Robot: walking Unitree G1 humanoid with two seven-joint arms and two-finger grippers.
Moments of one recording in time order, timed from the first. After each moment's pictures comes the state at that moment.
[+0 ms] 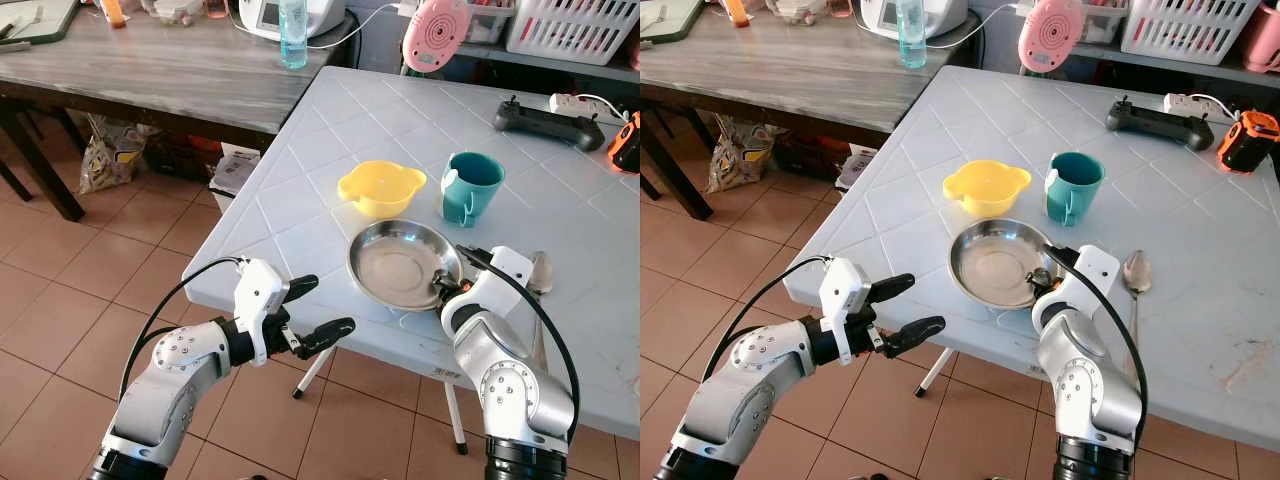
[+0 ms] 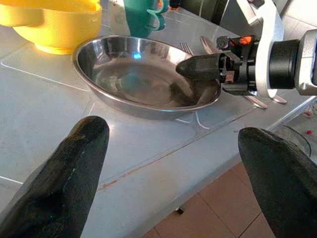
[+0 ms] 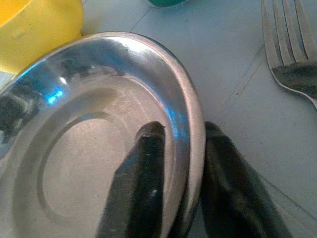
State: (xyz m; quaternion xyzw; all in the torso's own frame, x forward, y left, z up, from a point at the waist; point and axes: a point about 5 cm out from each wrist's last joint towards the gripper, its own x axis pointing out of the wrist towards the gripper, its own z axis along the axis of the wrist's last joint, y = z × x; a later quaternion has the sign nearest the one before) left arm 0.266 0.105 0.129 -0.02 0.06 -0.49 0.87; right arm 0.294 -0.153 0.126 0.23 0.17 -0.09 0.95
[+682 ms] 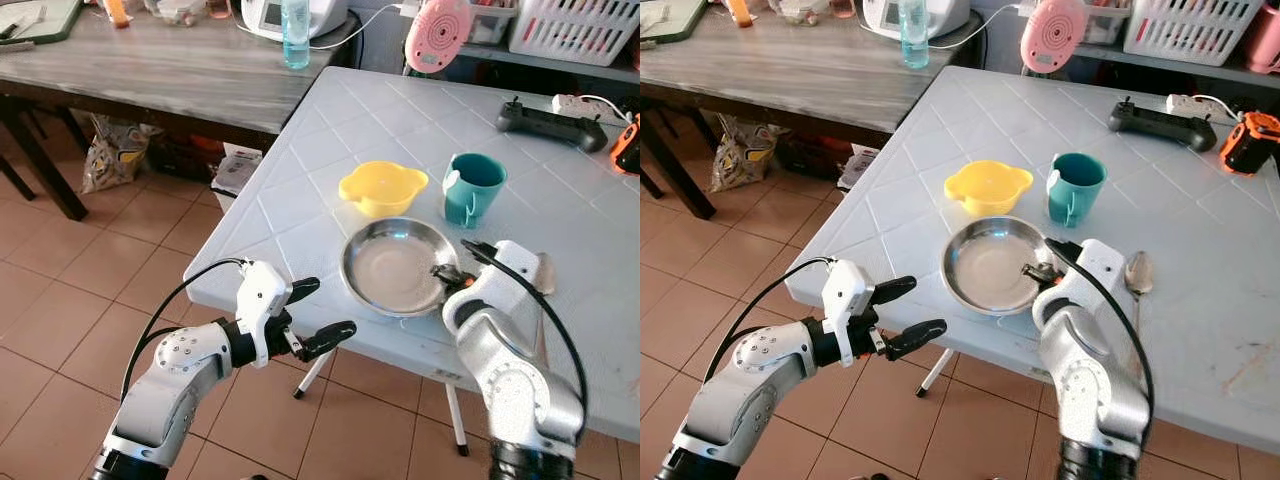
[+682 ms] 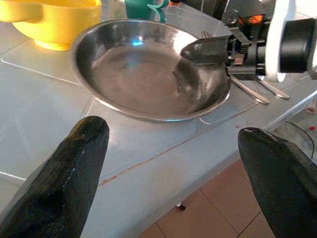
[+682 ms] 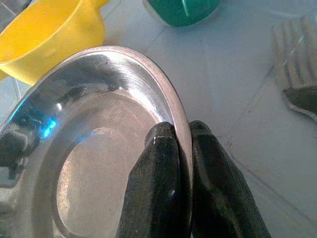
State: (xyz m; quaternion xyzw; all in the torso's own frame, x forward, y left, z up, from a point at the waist) left arm 0.265 0.103 0.127 -0.01 0.07 -0.49 0.87; right arm 0.286 -0.158 0.134 0.23 0.16 -0.09 0.96
